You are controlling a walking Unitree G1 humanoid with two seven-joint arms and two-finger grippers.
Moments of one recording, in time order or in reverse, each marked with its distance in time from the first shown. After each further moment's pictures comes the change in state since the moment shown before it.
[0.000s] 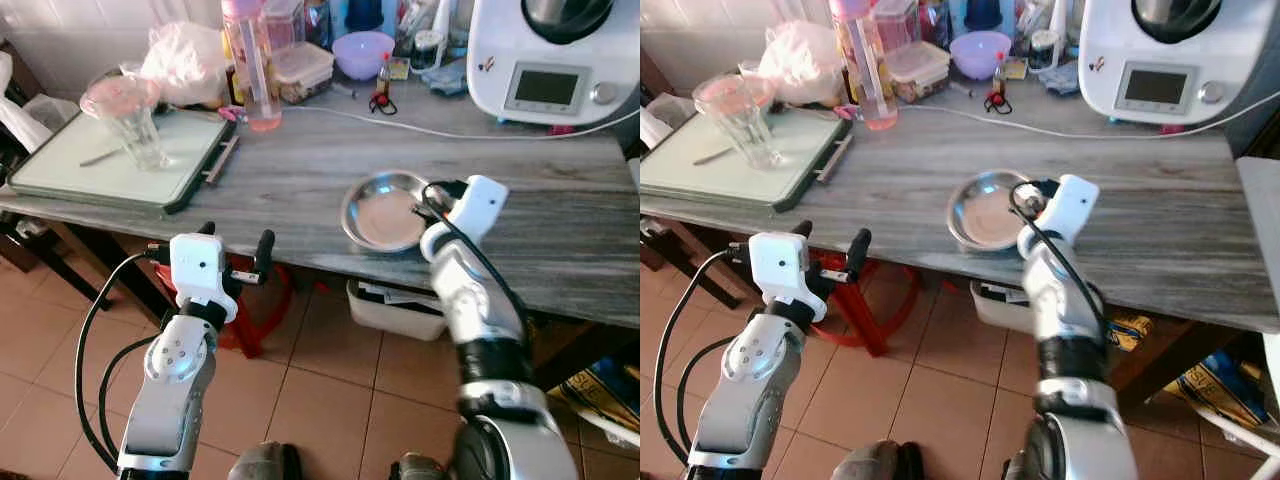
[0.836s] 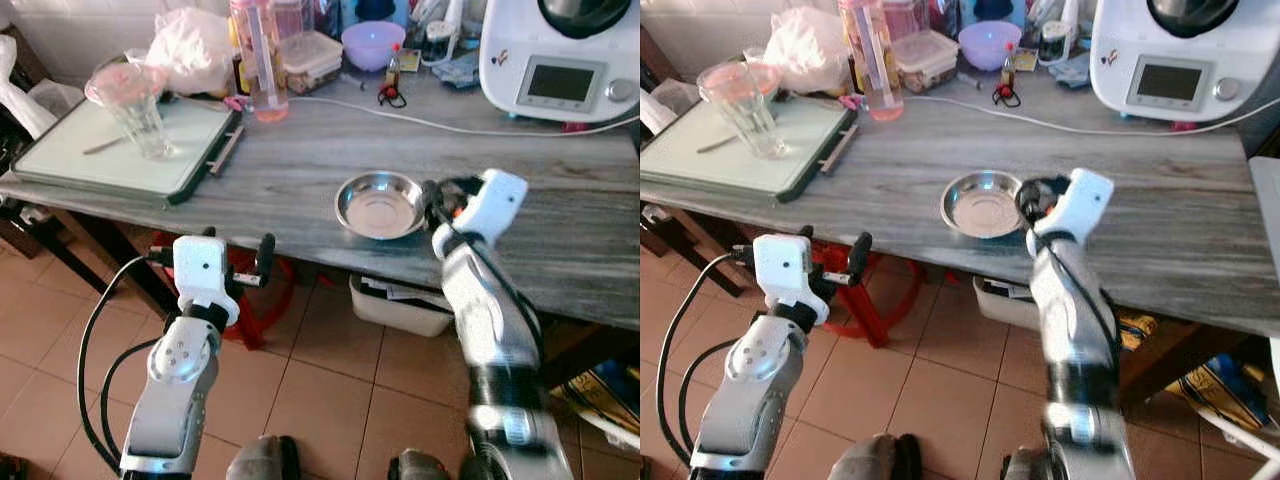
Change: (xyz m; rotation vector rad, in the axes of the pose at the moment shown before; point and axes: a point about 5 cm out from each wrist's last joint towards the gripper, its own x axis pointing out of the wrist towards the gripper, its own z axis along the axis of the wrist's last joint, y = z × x) left arm -0.001 -0.001 -0.005 0.003 0.042 0.024; right arm -0.032 -0.004 0.017 -0.110 -0.125 0.059
